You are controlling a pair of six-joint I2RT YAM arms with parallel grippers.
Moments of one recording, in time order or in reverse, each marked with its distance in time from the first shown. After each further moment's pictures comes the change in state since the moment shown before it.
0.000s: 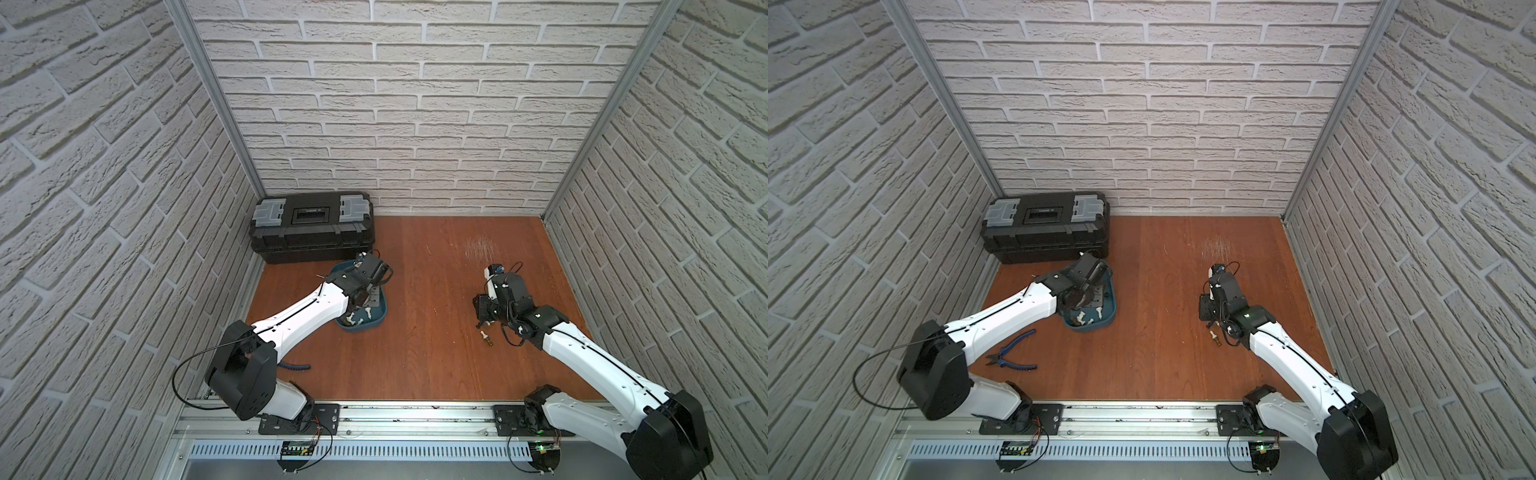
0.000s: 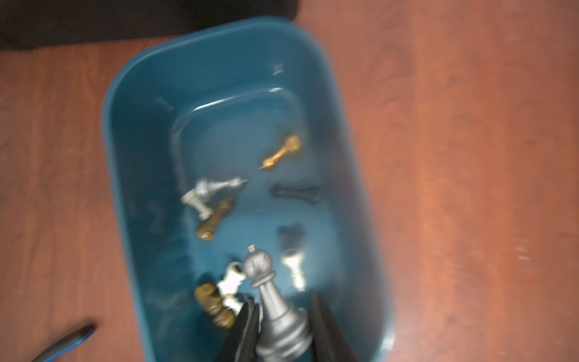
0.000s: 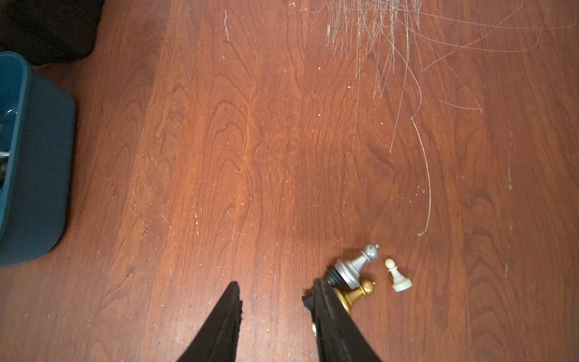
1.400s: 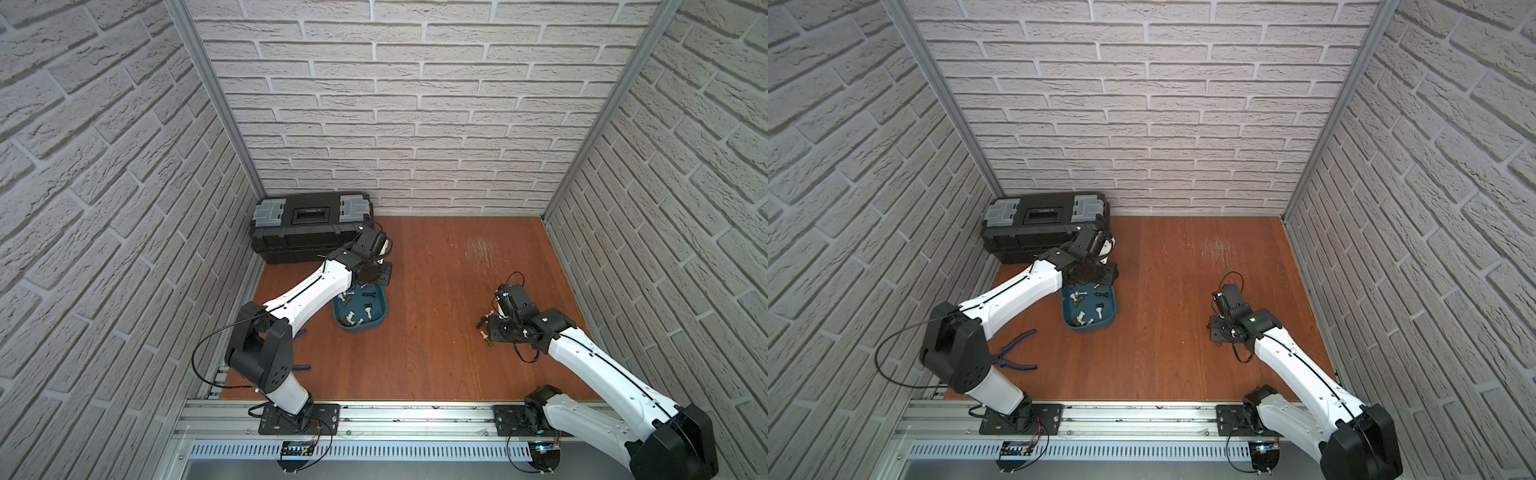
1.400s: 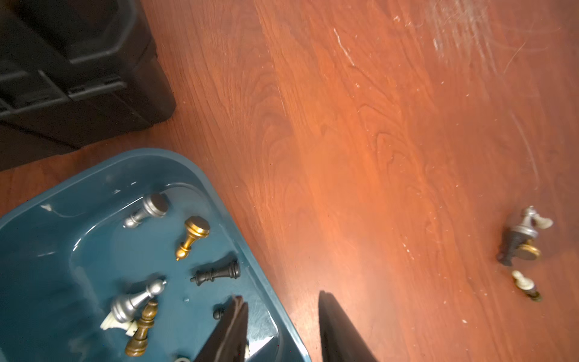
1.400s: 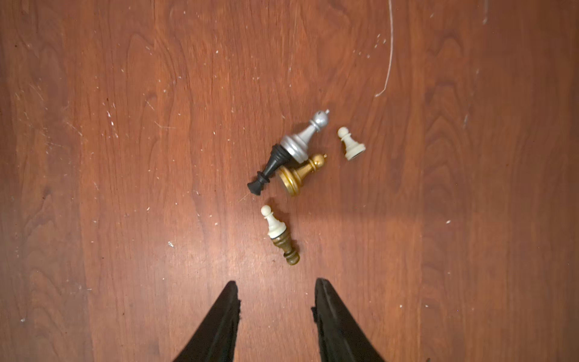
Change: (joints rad) left arm 0.059 0.147 0.232 0.098 0.319 0.257; right arm -0.015 -0.051 -0.017 -0.367 -0.008 0.100
